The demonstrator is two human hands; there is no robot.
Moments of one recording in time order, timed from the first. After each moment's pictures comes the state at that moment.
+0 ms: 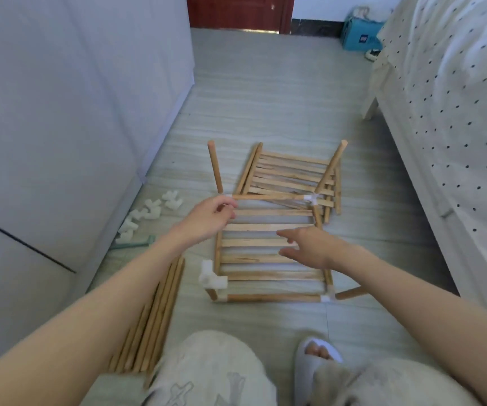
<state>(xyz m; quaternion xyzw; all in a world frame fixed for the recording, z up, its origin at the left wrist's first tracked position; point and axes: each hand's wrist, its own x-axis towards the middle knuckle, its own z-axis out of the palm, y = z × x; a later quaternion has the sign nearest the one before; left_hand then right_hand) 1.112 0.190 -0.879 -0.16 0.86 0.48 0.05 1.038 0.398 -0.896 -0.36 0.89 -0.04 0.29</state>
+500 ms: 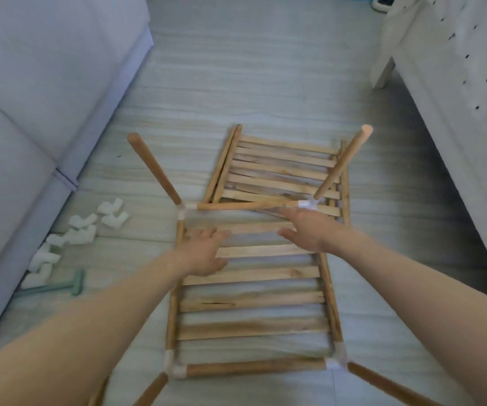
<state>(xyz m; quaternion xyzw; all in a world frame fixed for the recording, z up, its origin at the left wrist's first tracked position) 0.954 0.179 -1.062 -0.04 0.94 0.12 0.33 0.850 0.379 -1.016 -0.30 0.90 -0.03 0.31</state>
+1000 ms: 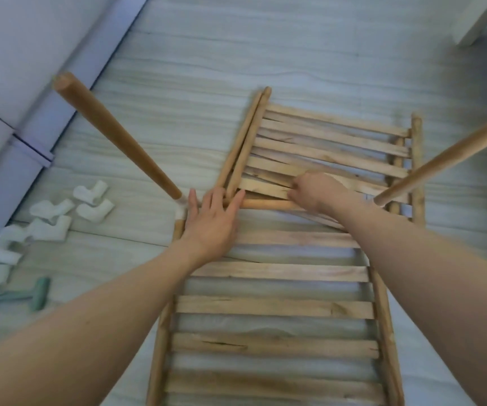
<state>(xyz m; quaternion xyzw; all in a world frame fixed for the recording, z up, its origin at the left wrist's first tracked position) 0.881 0.145 -1.163 -0.09 0.99 0.06 0.12 0.728 0.296 -1.145 -0.30 0.92 0.01 0.25</state>
